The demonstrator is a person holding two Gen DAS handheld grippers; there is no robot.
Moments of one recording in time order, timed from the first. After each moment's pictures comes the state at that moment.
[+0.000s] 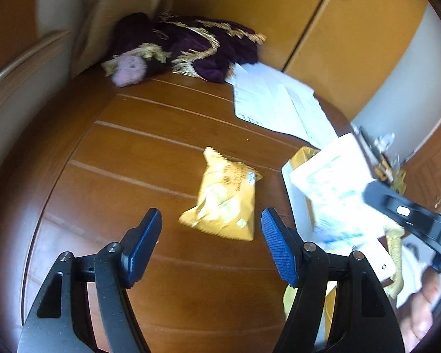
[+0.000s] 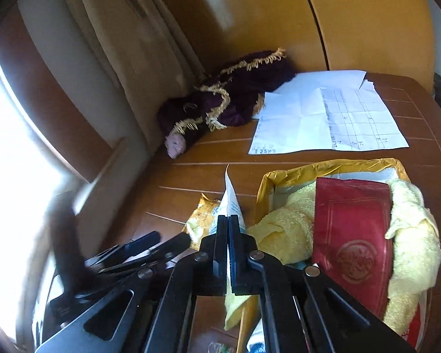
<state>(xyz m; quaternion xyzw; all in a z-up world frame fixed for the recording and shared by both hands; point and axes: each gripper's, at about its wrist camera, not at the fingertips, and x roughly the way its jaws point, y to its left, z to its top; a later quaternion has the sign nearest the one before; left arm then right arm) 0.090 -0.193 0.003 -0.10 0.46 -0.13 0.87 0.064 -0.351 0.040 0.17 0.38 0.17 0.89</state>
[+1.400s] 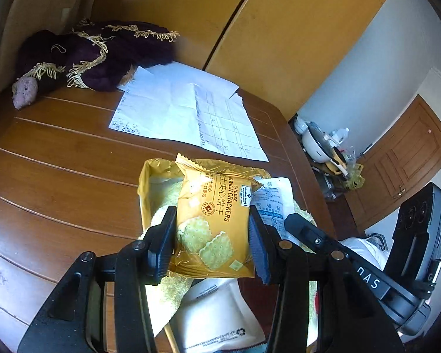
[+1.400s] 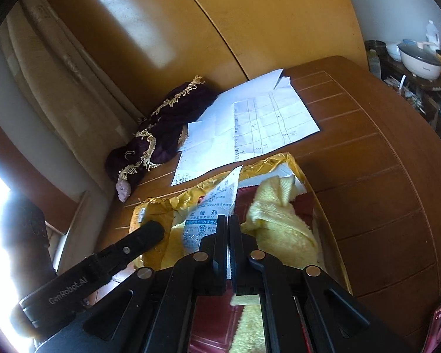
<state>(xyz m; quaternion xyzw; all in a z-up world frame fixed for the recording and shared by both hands) 0.093 -0.315 0.041 -0.14 0.44 -0.24 0.86 0.049 -0.473 0.005 0.27 0.35 0.06 0.89</state>
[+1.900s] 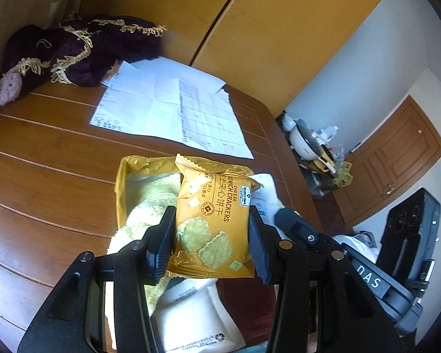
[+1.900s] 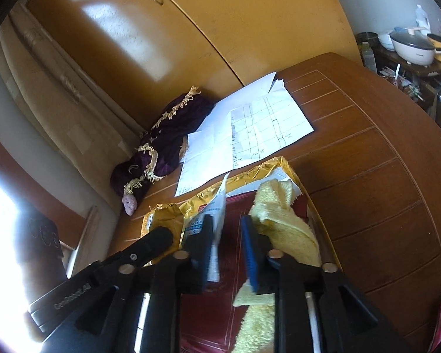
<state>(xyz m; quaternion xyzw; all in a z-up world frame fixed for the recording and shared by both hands) 0.091 -0.320 0.043 -0.16 0.44 -0.28 0.84 0.043 -0.486 0.005 0.32 0.33 0.06 0.89</state>
